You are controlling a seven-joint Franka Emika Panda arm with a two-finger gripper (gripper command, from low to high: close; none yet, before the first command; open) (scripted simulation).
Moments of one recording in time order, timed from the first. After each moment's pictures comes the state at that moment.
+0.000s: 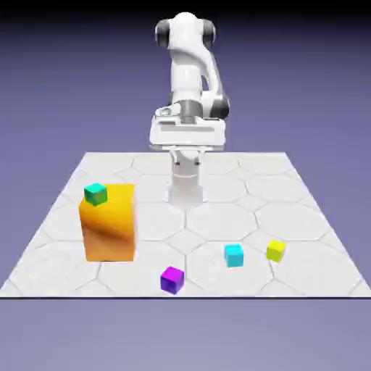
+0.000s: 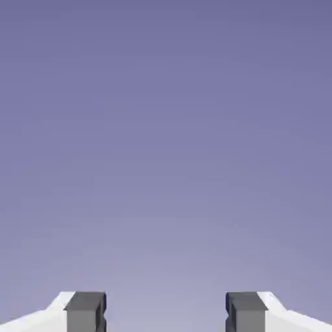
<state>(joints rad) 0.02 -0.53 -0.01 -2.79 0.05 2.98 0.75</state>
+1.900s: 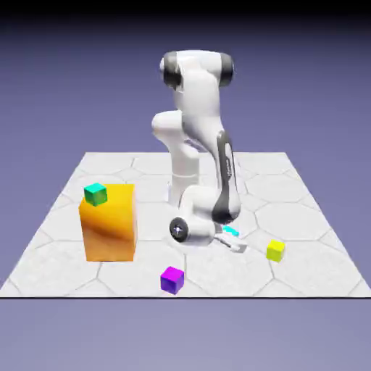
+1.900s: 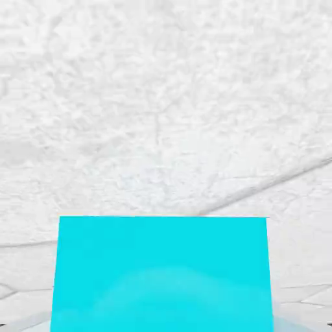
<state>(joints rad) 0.12 0.40 -0.15 -2.30 0.64 1.91 1.08</state>
